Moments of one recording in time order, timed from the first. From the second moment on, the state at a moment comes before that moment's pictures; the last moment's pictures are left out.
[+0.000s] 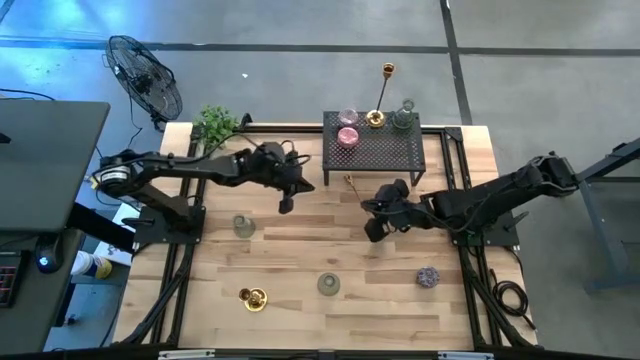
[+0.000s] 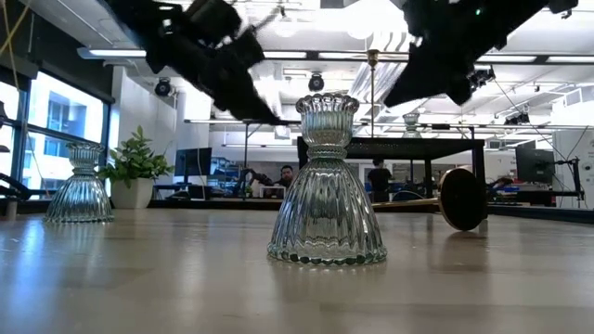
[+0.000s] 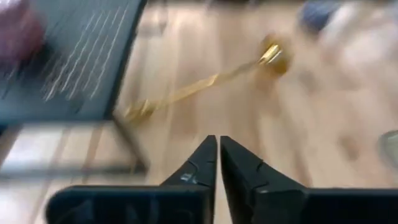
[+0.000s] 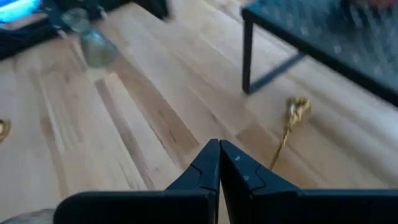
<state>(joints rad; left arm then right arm) 0.30 1.41 0.81 0.10 0.29 0.20 0.21 1.25 0.74 -0.21 0.55 0.65</state>
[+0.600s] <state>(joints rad) 0.30 1.15 0.35 0.65 0.26 0.11 0.06 1.49 0.74 -0.26 0.41 0.79</state>
